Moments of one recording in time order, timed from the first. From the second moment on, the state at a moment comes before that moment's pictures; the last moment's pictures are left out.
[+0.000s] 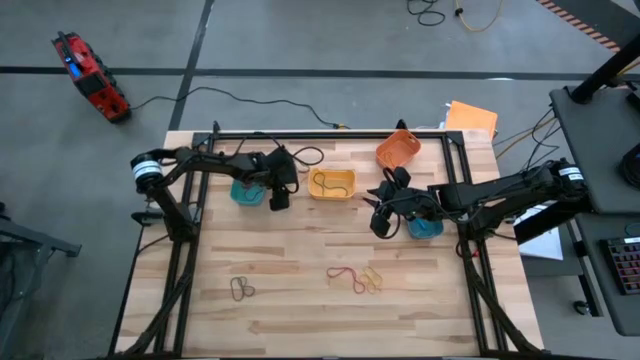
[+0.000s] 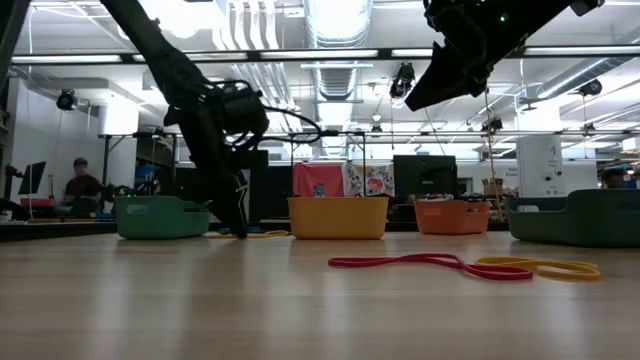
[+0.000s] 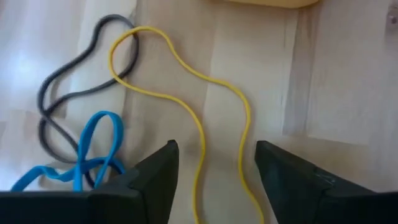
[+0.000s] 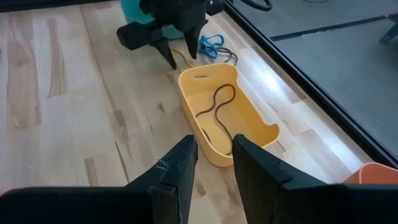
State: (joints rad) left arm 0.48 1.72 0.84 -0.24 -0.01 0.35; right arm 0.09 1.20 0.78 -0.23 0.49 0.24
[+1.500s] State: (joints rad) left arm 0.37 1.34 0.84 -0.31 0.24 0.31; right arm 0.09 1.20 0.78 -0.23 0.49 0.25
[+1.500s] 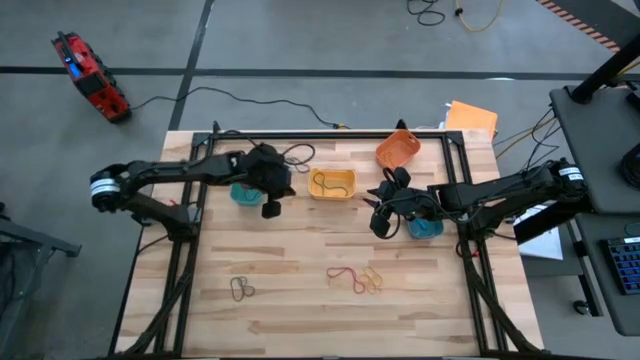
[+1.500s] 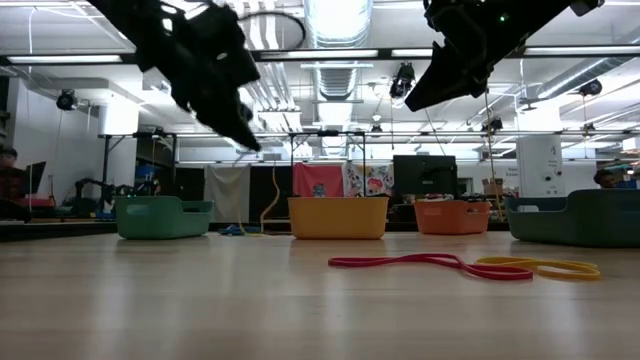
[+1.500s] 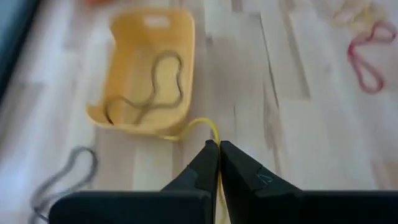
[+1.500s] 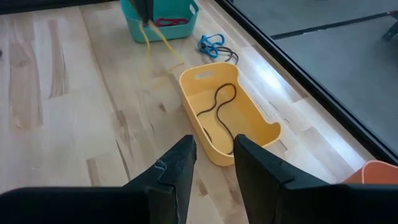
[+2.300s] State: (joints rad) left arm 0.26 1.28 0.84 0.05 0.25 0.28; right arm 0.09 1.41 0.78 0.36 0.46 -0.11
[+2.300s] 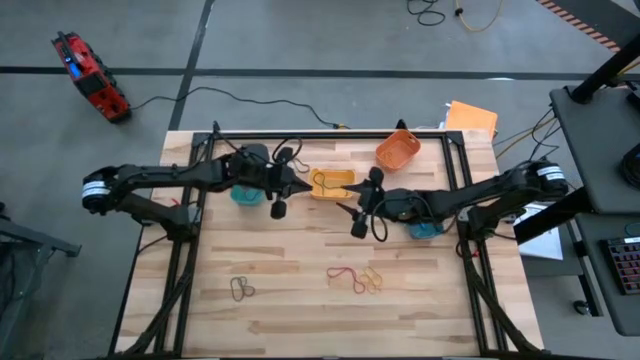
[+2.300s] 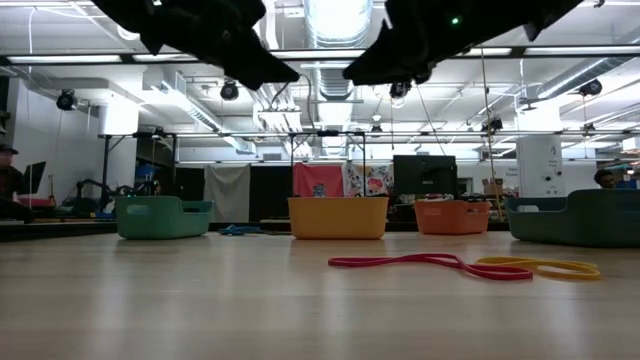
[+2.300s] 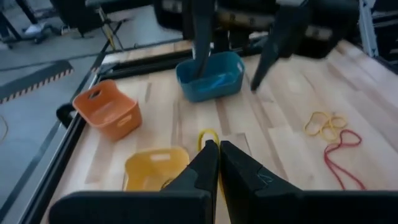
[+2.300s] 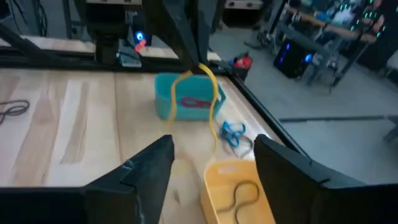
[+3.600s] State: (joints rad) left arm 0.20 1.48 0.84 0.55 0.24 0.16; right arm 0.03 1.61 0.79 0.71 0.39 -0.11
